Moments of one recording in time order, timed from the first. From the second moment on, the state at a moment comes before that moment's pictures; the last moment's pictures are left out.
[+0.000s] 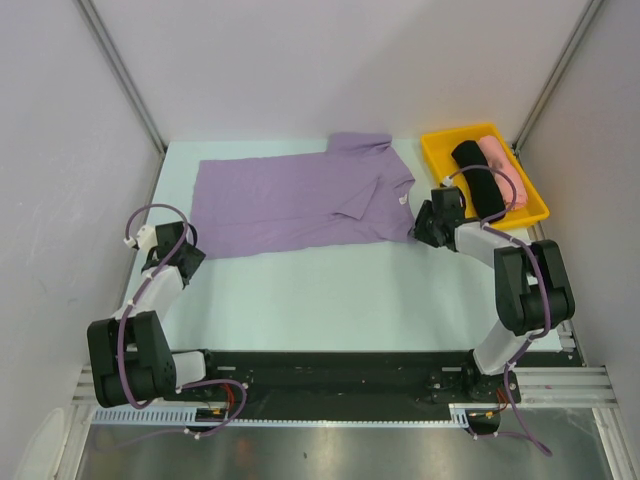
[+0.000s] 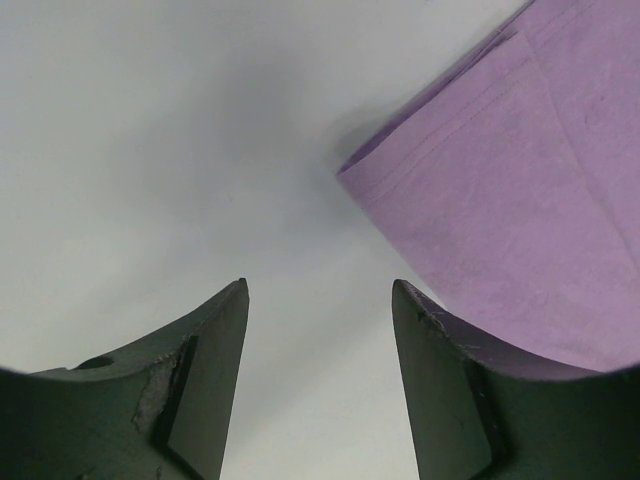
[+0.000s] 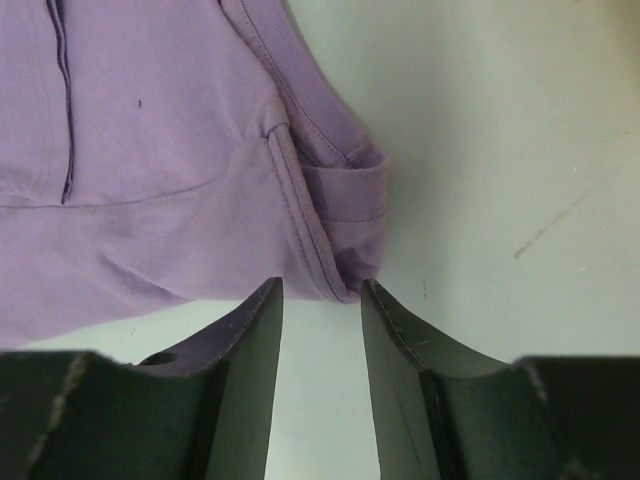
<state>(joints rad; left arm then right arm) 0.19 1.25 0.62 -0.26 -0.33 -0.76 0.19 1.68 0.94 -0.09 -0.01 0.59</state>
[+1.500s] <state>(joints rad) 0.20 1.29 0.62 -0.19 -0.33 -0.77 0.19 1.83 1.18 -0.37 0.14 0.45</state>
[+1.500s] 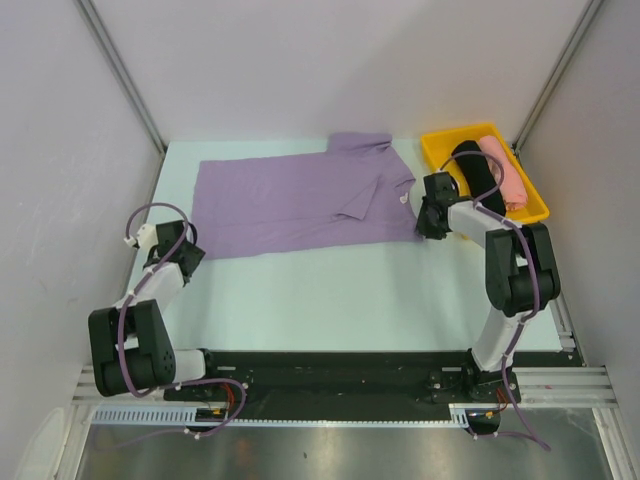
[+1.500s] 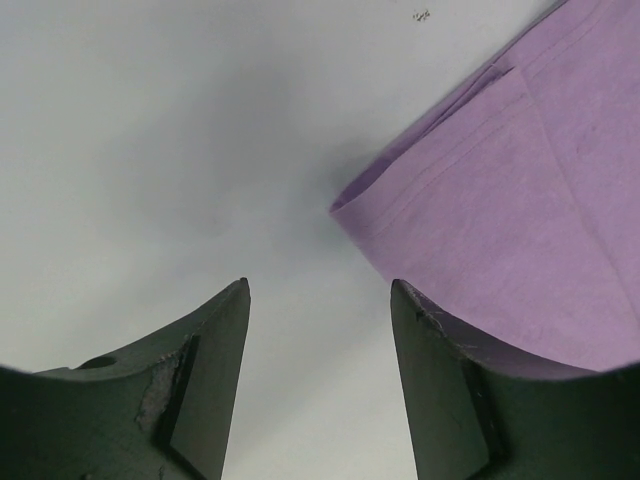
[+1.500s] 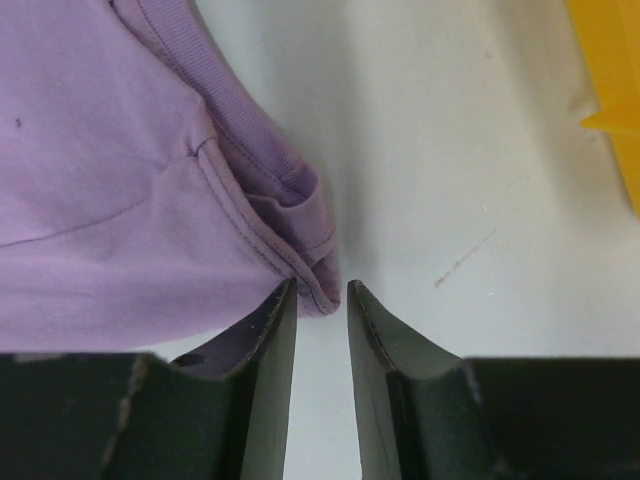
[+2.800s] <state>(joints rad) 0.21 1.57 0.76 -0.08 -0.28 -0.82 0.13 1.69 0.83 0.07 -0.07 0.72</state>
